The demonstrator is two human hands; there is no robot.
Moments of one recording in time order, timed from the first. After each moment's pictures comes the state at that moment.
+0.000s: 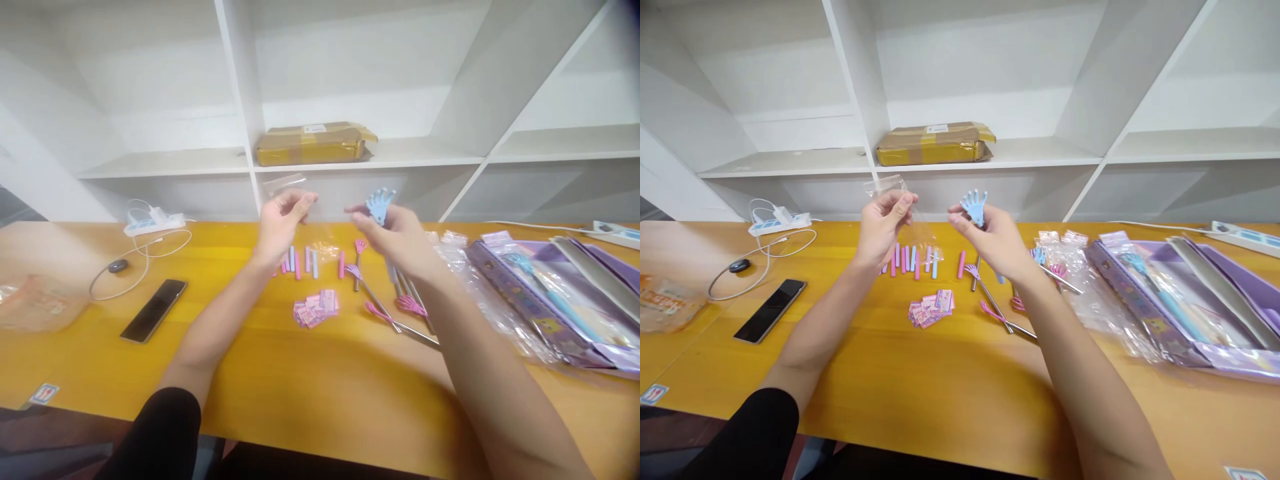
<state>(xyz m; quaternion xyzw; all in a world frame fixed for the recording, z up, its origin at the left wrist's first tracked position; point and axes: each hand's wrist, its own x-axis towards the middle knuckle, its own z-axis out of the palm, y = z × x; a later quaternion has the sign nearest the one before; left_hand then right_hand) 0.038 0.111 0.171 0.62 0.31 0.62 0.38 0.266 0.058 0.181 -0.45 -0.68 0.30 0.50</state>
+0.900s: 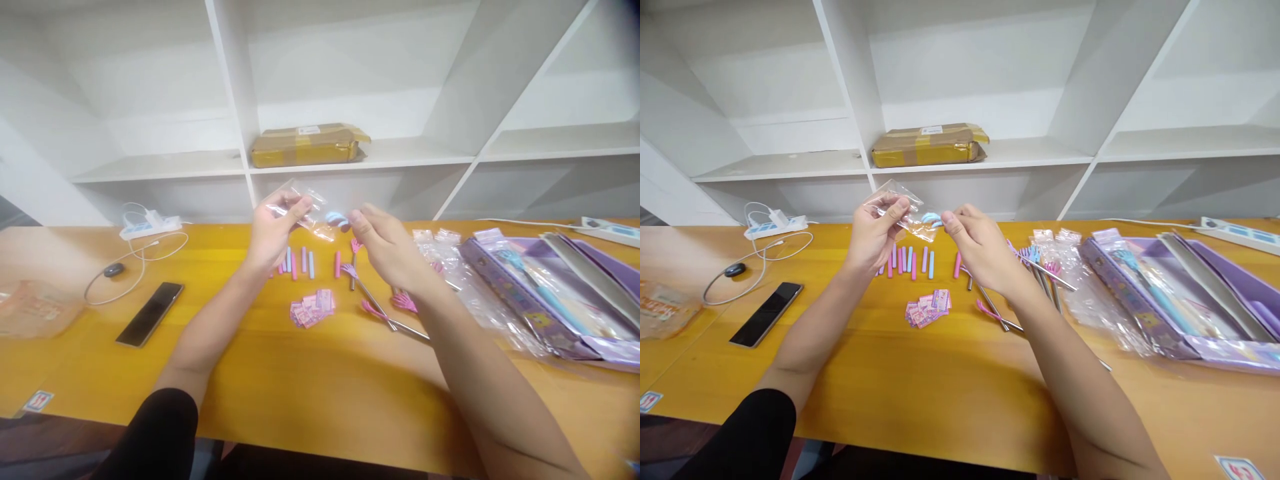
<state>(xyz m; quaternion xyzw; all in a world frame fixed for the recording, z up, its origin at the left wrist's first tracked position) 0.044 0.096 0.181 0.54 0.21 0.66 0.48 0.258 0.043 0.185 -0.42 -0.76 0.17 0.46</state>
